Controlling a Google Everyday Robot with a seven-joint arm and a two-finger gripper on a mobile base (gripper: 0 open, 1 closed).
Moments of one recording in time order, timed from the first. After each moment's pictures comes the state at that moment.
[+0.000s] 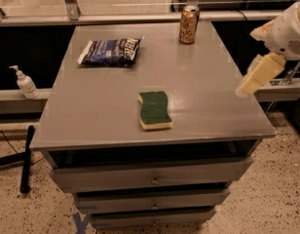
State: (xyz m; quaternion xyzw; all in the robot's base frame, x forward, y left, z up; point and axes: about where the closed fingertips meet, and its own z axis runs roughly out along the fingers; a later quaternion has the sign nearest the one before) arm 0.544 -0.237 0.943 -0.55 0.79 0.01 0.28
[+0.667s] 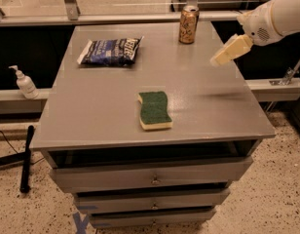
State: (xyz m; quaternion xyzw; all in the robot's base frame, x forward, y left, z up) arm 0.674 -0.231 0.936 -0.47 0.78 0.06 0.42
